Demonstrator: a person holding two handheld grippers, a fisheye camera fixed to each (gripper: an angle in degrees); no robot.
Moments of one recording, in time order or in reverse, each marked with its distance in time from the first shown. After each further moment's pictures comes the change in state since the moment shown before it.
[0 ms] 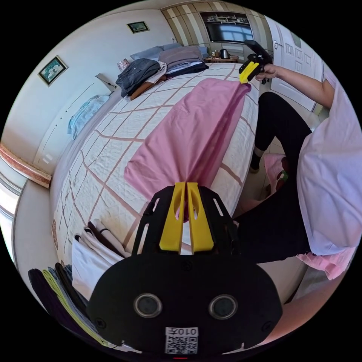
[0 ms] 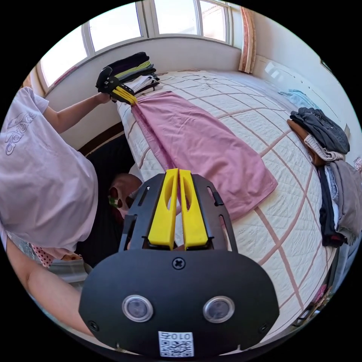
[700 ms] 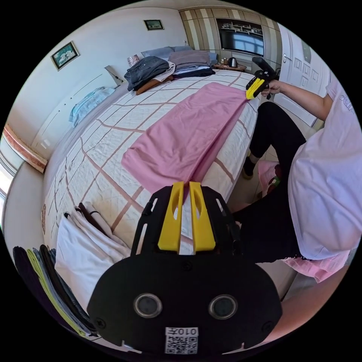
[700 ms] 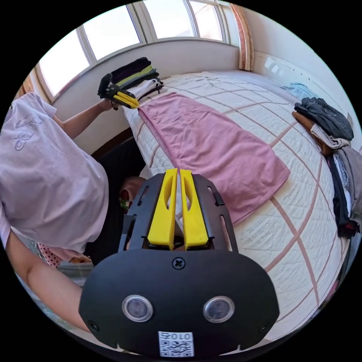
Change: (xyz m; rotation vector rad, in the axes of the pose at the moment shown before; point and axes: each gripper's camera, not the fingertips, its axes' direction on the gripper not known) left arm -0.003 0.027 -0.028 0.037 0.029 -0.133; right arm 0.015 0.017 -0.007 0.117 -0.084 0.039
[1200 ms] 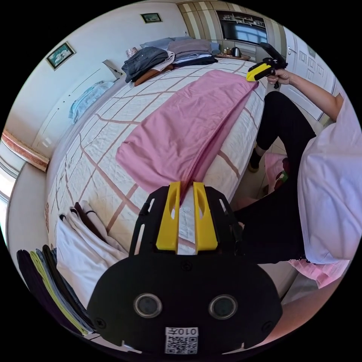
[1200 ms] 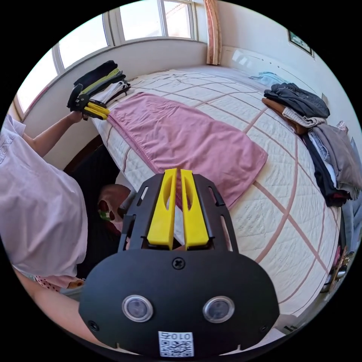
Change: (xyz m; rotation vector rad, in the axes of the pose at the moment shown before) left arm -0.001 -0.010 0.018 -0.087 -0.017 0.035; right arm 0.019 0.001 0.029 -0.097 0.204 0.172
